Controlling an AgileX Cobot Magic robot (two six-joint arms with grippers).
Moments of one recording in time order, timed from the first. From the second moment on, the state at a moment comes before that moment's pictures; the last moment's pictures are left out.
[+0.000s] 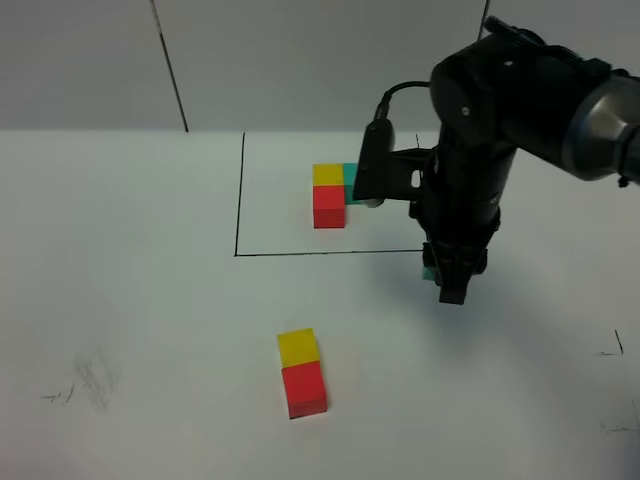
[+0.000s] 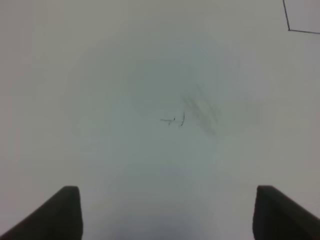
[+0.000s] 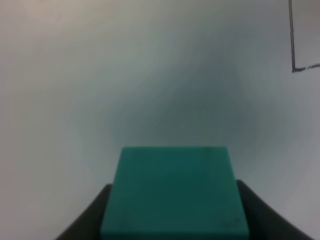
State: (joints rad) left arm 0.05 0.12 -0.51 0.01 1.06 -0.08; right arm 0.62 1.95 -1.62 -0.11 1.21 -0.82
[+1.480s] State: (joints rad) left arm 0.05 0.12 -0.51 0.01 1.06 -0.08; right arm 0.80 2.14 -1.67 -0.06 1.13 -1.11
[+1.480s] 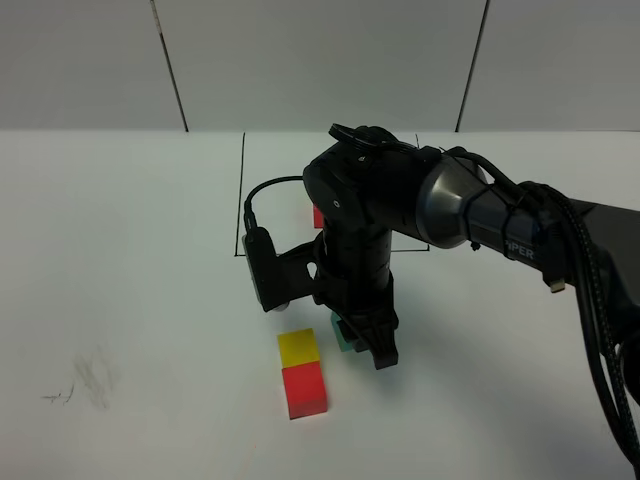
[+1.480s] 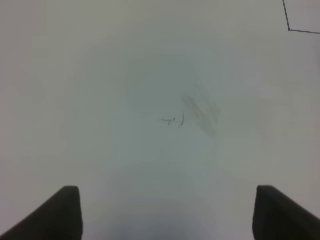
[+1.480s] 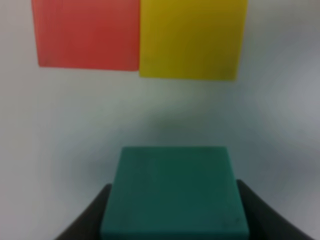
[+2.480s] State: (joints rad) left arm 0.05 0.12 -0.51 0.01 1.06 -0.08; right arm 0.81 2.23 -1.74 0.00 1.17 -1.08
